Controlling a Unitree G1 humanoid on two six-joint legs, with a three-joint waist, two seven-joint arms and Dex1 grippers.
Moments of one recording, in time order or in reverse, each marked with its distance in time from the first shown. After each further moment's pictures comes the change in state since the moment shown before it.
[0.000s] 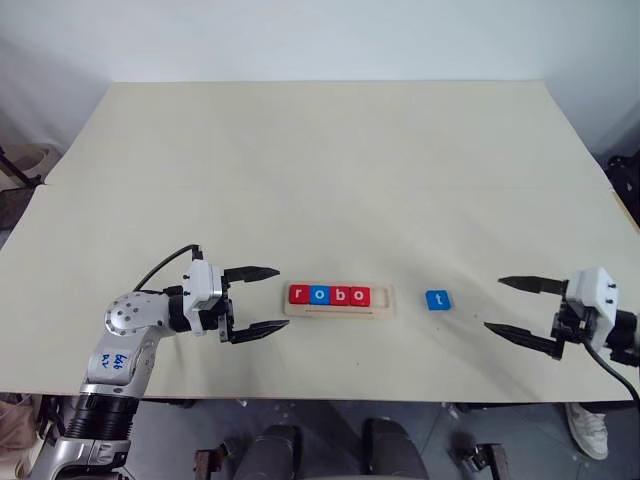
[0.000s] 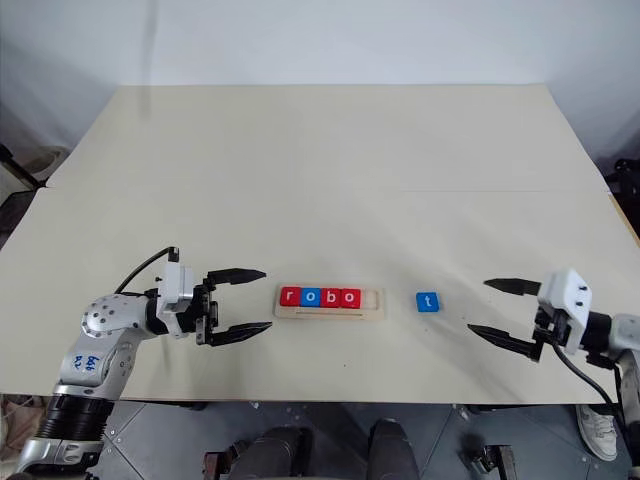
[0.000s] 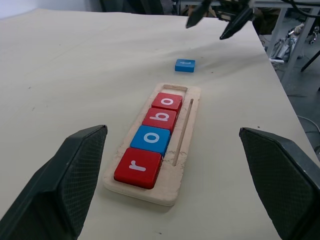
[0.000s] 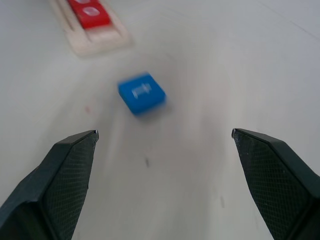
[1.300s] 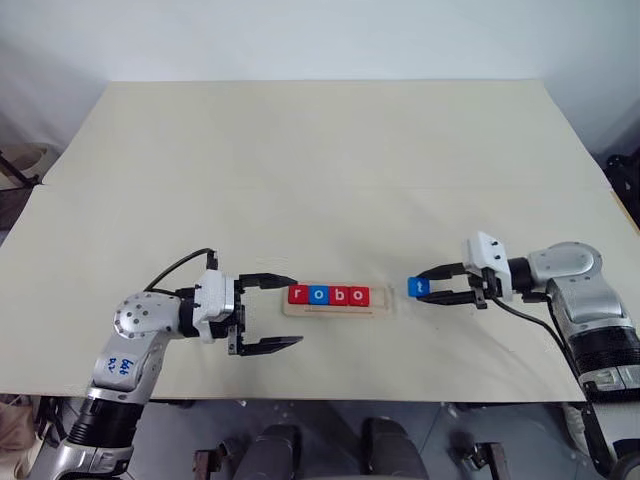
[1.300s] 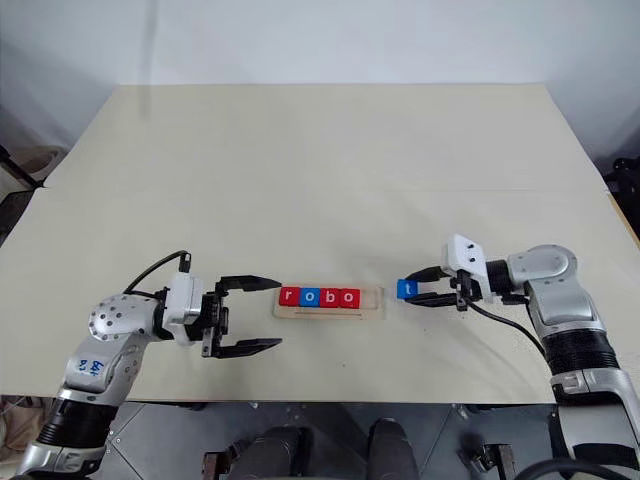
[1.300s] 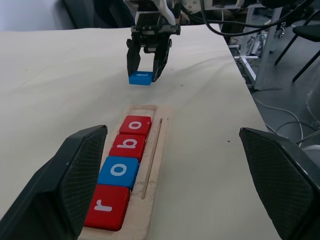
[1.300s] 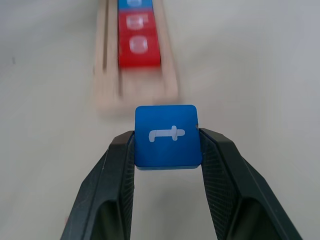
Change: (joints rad) left arm 0.014 -0.002 -0.047 -0.103 0.000 -0.010 -0.012; right arm -0.445 0.163 0.359 0.157 -0.180 0.067 0.078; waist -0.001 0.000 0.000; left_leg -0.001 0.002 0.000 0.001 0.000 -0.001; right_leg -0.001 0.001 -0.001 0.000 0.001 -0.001
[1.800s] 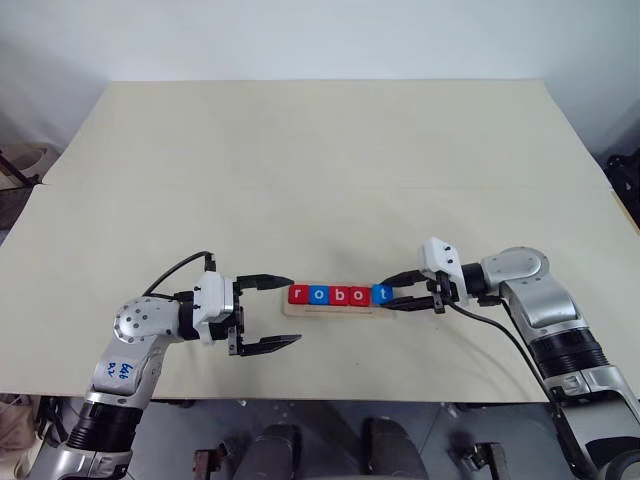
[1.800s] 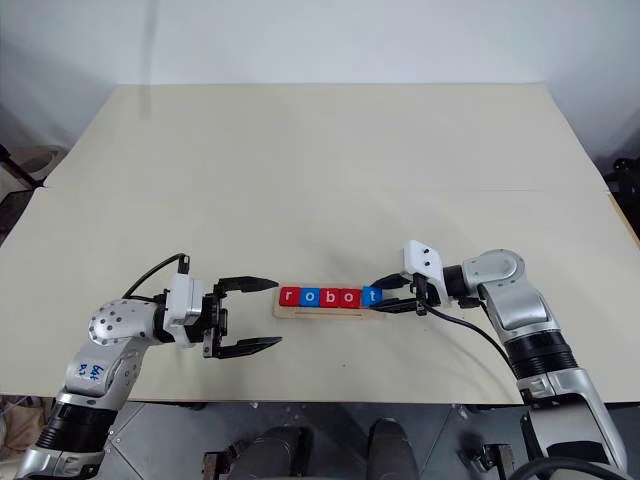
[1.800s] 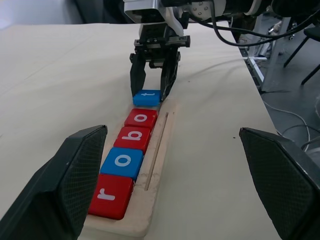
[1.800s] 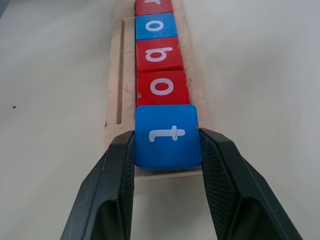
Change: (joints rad) left arm 0.026 0.000 0.002 0.001 0.001 -0.004 0.034; right arm -0.001 0.085 0.097 -0.074 -0.026 0.107 -0.074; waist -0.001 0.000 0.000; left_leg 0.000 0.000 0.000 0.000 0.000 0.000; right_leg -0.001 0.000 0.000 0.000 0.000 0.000
